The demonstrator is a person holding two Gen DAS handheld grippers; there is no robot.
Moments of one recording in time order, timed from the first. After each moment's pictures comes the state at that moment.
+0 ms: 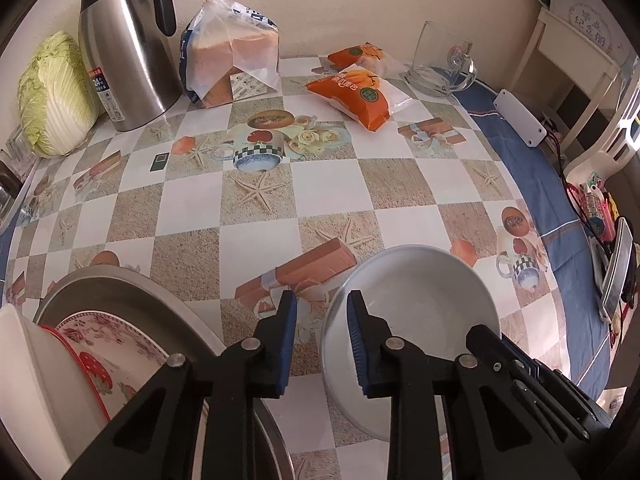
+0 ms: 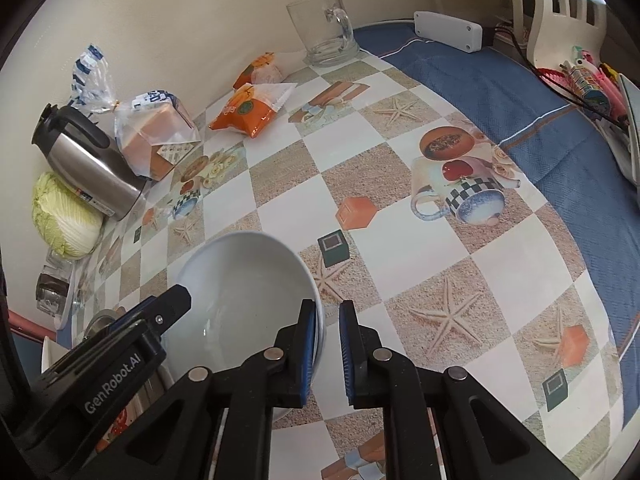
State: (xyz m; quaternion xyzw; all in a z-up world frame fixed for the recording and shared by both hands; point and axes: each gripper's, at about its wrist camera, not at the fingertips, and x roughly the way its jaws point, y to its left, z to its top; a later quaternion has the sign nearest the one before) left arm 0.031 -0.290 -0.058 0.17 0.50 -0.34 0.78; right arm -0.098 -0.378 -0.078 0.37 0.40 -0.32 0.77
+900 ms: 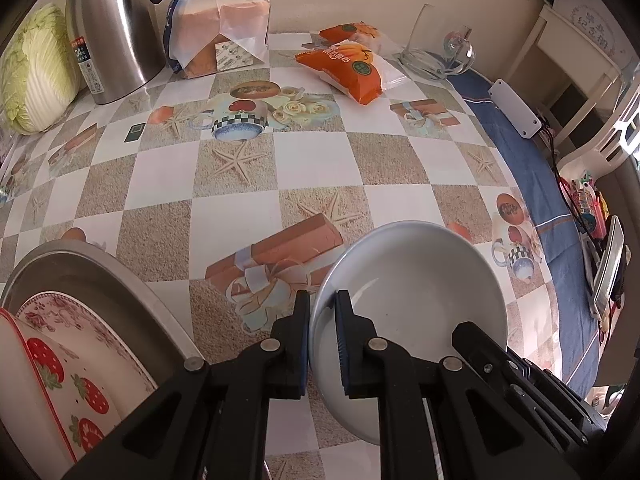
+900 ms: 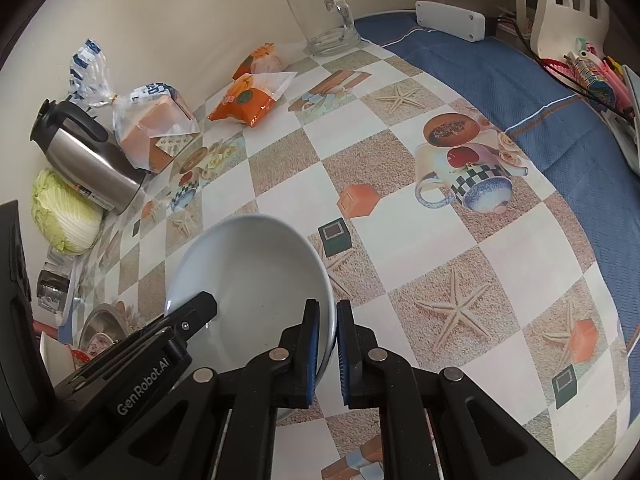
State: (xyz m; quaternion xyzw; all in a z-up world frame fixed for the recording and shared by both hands) left arm 0.031 -0.292 -0.078 0.15 0.53 -0.35 0.75; right arm -0.094 -0.374 -0.084 0.38 0.41 -0.31 0.77
